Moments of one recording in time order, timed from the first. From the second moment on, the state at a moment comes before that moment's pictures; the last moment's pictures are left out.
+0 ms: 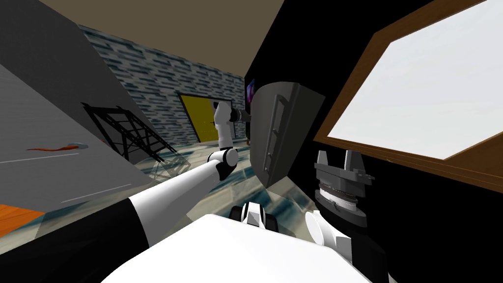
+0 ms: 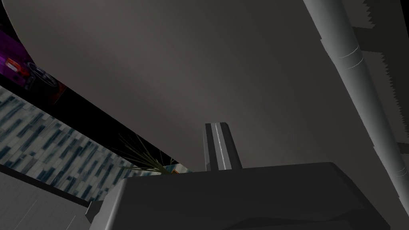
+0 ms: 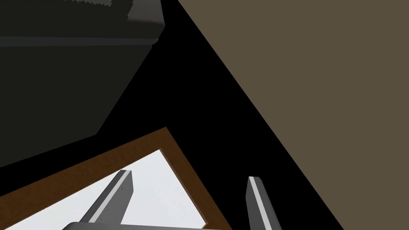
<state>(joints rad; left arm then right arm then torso) -1.35 0.08 0.68 -1.41 0.44 1.32 0.36 0.47 -0.03 0.01 -2.39 -0.08 -0.61 0.08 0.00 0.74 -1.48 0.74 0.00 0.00</state>
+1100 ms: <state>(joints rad) -1.34 0.11 0.68 -1.39 0.48 1.33 0.36 0.47 -0.03 0.01 -2.39 -0.08 -0.61 0.08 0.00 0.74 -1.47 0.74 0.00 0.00</state>
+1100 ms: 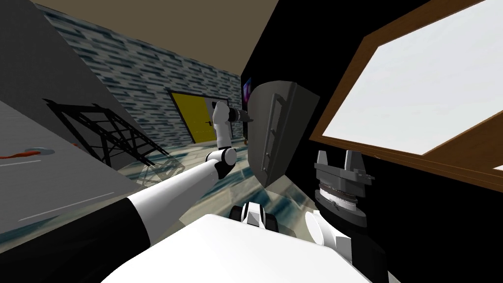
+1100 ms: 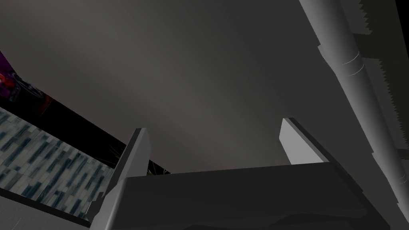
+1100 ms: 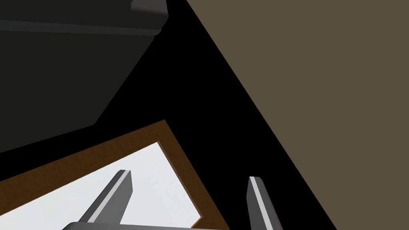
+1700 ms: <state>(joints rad) -1.32 0.10 0.66 -1.36 0.47 1.28 0.38 0.47 -0.03 0.01 -2.39 -0.08 -0.61 0.08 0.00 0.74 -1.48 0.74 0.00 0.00</state>
